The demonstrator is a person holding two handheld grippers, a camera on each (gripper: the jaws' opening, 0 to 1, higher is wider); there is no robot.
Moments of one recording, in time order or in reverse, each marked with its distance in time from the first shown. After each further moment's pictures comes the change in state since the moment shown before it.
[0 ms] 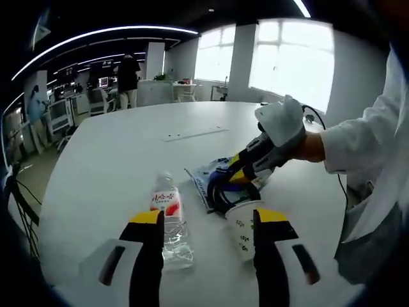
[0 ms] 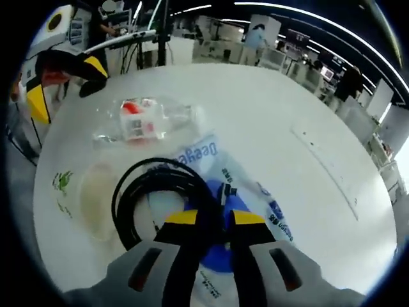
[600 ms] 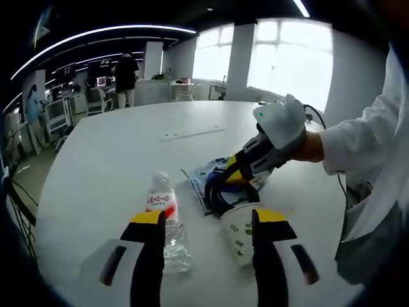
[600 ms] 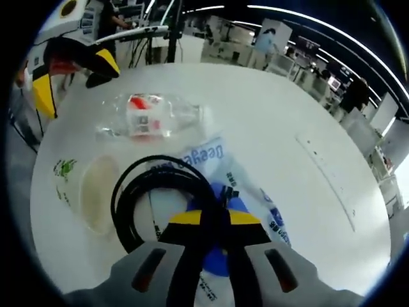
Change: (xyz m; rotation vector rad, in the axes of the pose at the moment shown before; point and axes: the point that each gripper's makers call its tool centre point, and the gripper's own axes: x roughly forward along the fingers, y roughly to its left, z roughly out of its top) left arm 0.009 -0.004 0.001 0.003 0.004 -0.019; right arm 0.002 0.000 0.002 -0.051 -0.010 0.003
